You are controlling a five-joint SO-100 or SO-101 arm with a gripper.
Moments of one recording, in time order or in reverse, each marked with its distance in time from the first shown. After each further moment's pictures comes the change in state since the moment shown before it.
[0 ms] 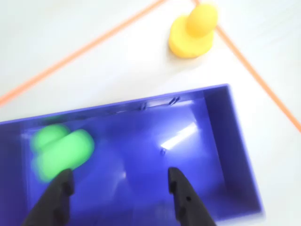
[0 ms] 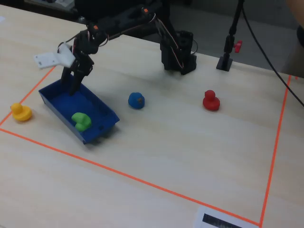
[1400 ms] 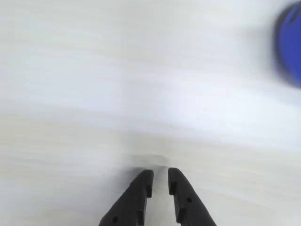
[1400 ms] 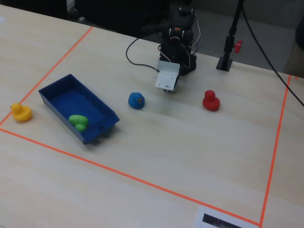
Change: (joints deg) arm -43.9 113.1 107.0 26.8 2.5
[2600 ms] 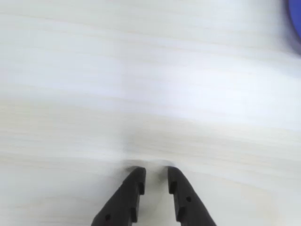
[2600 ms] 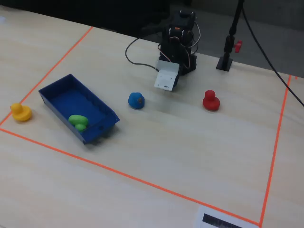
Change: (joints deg) arm 1.3 3.3 0.5 5.8 0.0
